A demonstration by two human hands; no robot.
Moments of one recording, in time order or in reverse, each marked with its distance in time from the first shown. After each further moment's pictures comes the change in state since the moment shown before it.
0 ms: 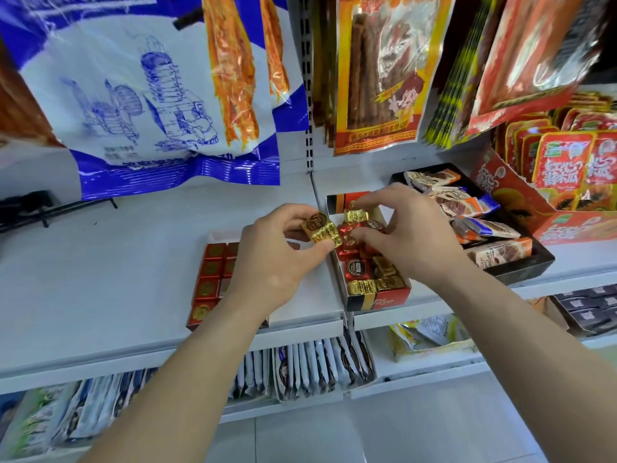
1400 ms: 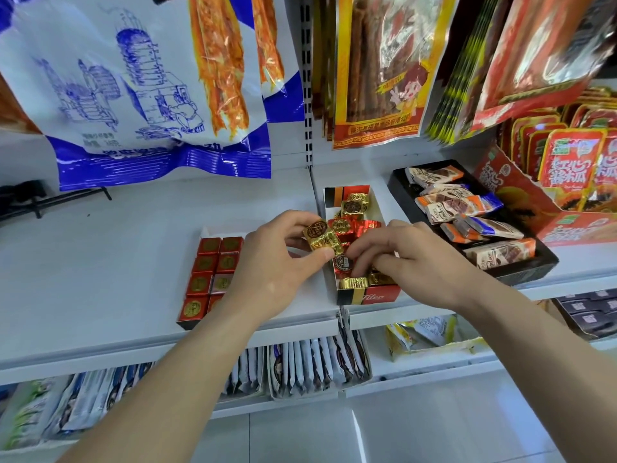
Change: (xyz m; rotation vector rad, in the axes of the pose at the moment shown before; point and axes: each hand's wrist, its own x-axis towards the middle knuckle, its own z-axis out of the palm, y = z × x) left_hand -0.004 -0.013 0.009 0.035 -0.067 -0.034; right_hand -0.018 0.007 -0.009 0.108 -0.434 -0.039
